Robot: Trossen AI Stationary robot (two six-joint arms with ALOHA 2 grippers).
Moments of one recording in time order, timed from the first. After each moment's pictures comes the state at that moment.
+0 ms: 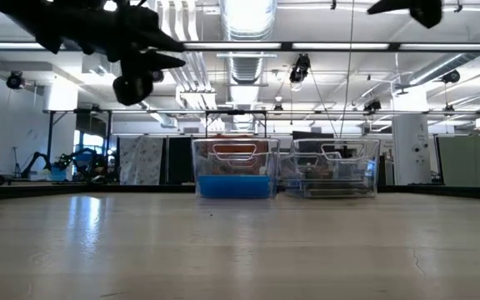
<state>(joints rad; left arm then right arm) 0.05 1.03 0.54 0.23 0.17 -0.69 0.20 0.83 1.00 -0.66 0.55 0.79</state>
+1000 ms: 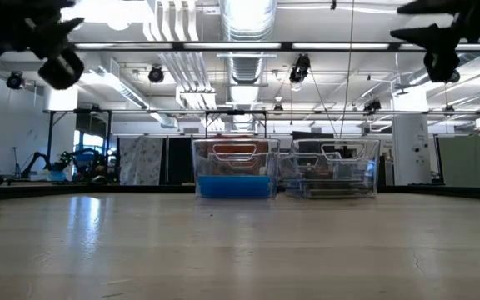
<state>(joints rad) 0.13 0.11 0.23 -0.06 0.34 -0.58 0.39 0.28 0.29 0.03 0.57 0.55</state>
